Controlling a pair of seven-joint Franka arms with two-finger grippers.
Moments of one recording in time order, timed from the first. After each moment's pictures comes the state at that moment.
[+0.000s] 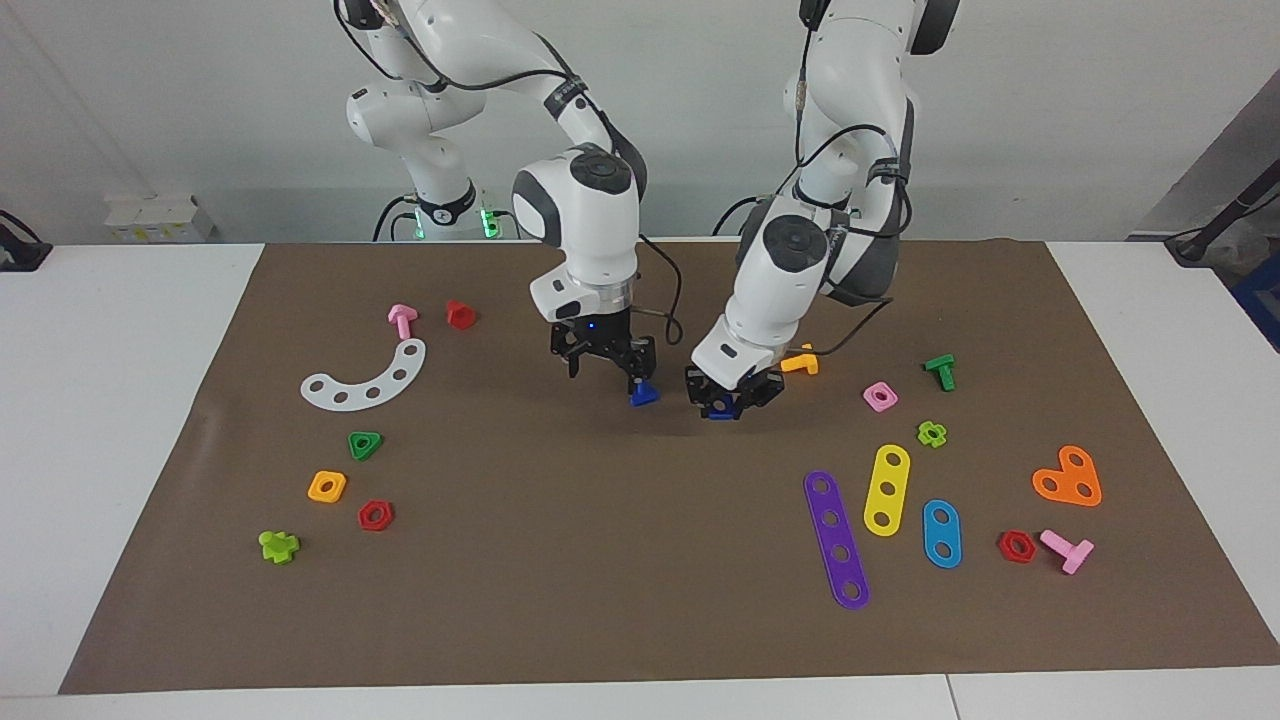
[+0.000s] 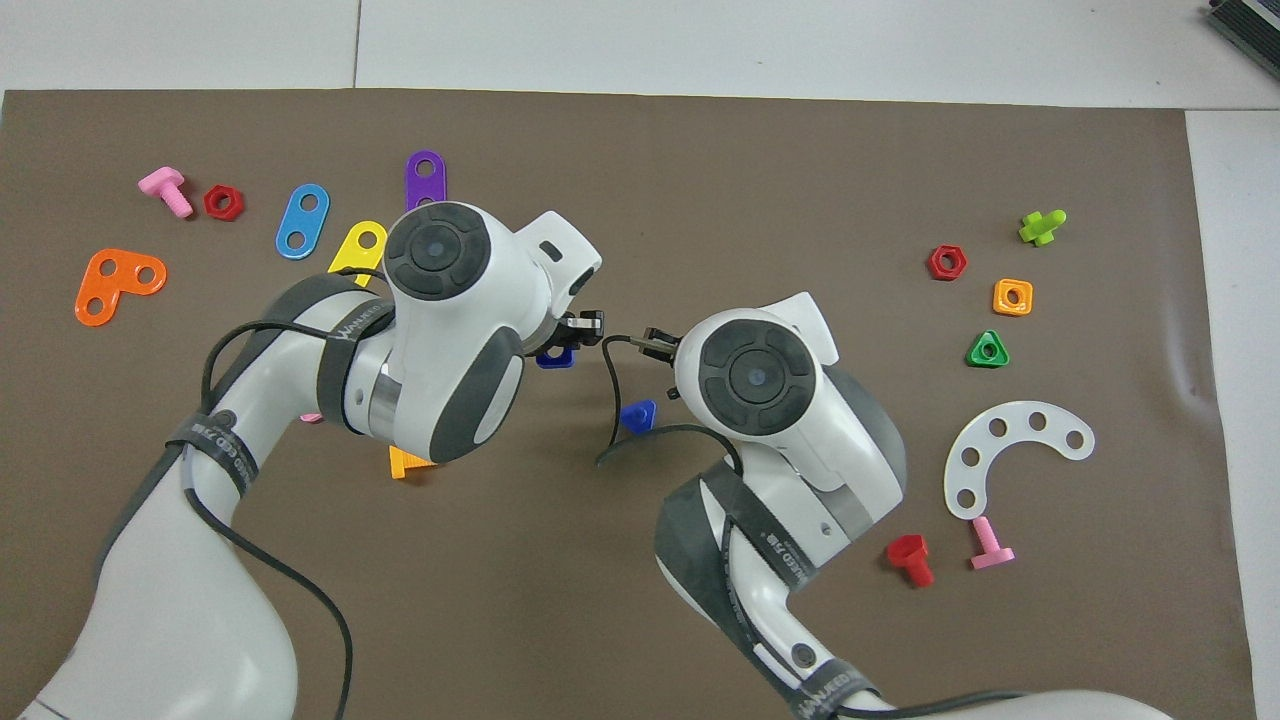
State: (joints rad) left arm -0.54 0.35 -0.02 -1.74 -0.11 2.16 -0.42; right arm 0.48 0.21 0.06 -1.87 -0.16 2.18 0.98
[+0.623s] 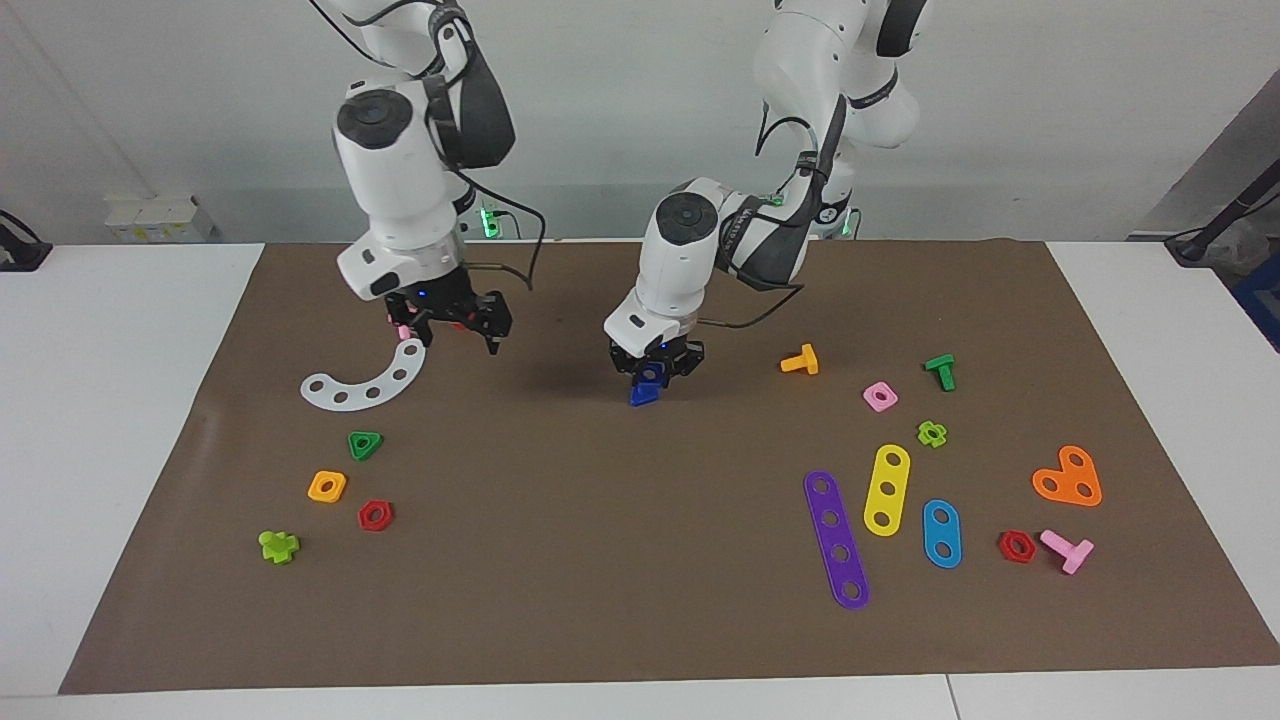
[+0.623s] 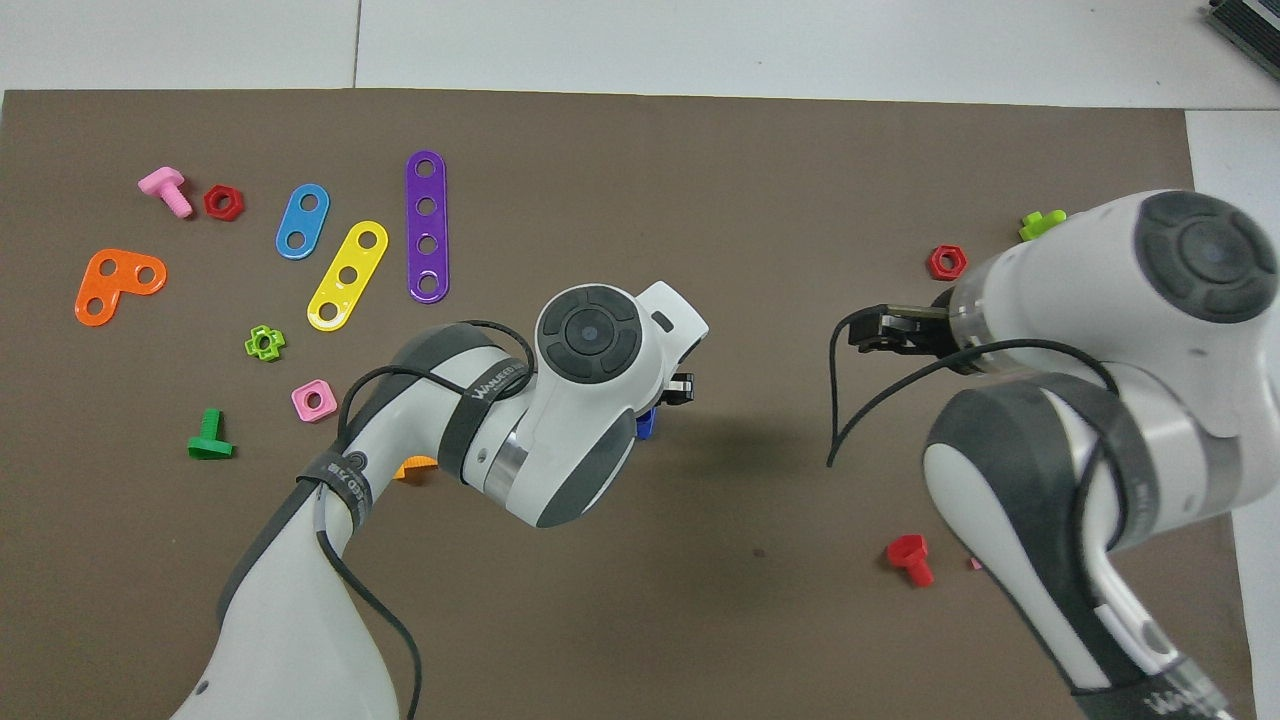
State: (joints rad) left arm -0.70 0.38 -0.02 -1.75 -0.10 2.17 -0.56; right arm 0.13 -0.01 0.05 -1.89 0.02 1.93 0.31
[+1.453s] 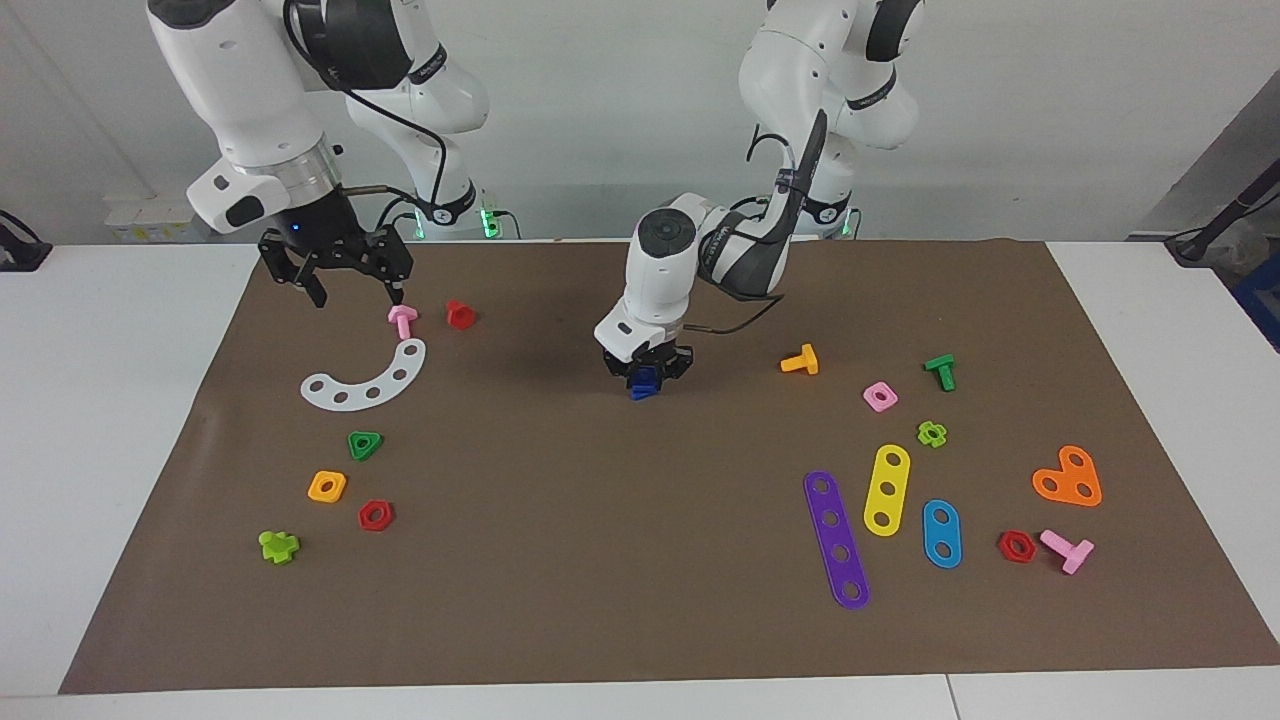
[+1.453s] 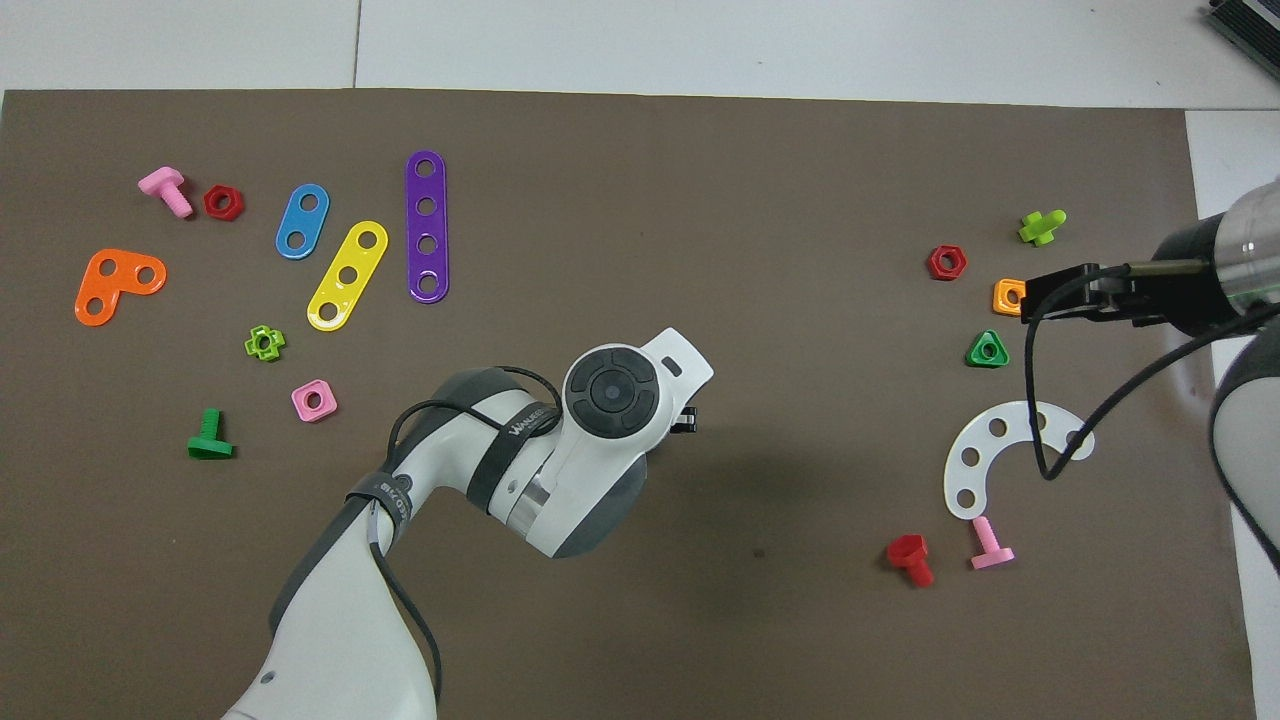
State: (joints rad) left arm -0.74 0.39 -0.01 -1.87 -0.07 2.32 -0.58; right arm 0.02 -0.01 0.05 -1.62 0.03 1.65 0.10
